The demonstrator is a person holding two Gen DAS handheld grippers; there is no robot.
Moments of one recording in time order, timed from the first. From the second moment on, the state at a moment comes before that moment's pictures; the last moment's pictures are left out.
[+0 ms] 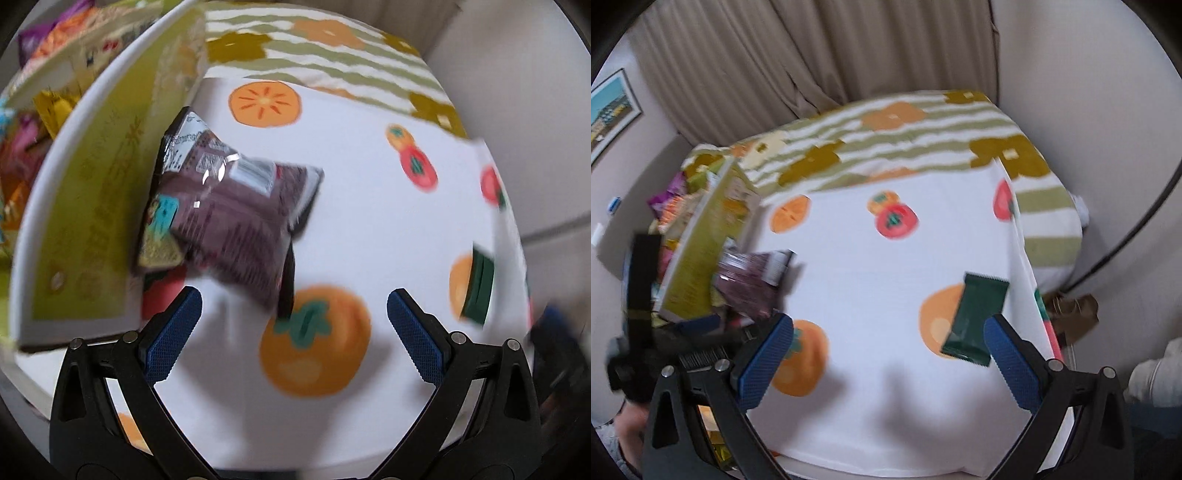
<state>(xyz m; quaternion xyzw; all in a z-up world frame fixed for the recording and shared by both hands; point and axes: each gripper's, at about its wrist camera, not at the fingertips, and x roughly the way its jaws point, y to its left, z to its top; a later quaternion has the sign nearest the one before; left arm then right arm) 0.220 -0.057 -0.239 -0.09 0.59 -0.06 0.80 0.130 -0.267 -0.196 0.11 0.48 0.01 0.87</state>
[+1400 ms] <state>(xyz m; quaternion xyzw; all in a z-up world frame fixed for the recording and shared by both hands) 0.316 -0.072 -0.282 -0.10 0.61 -0.04 0.78 0.168 -0.303 -0.285 0.10 0.51 -0.11 0.85</state>
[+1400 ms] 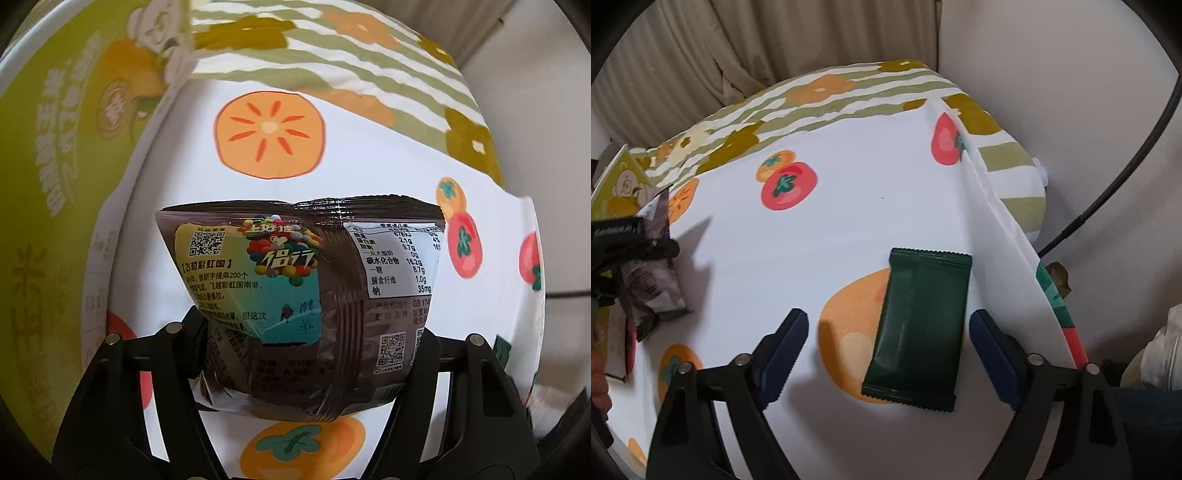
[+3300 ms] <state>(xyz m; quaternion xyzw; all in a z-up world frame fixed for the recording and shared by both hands) 0.242 0.154 -0.095 -0.07 0.51 -0.06 0.85 0.190 -0.053 -0.077 0.05 0.36 0.17 0.92</state>
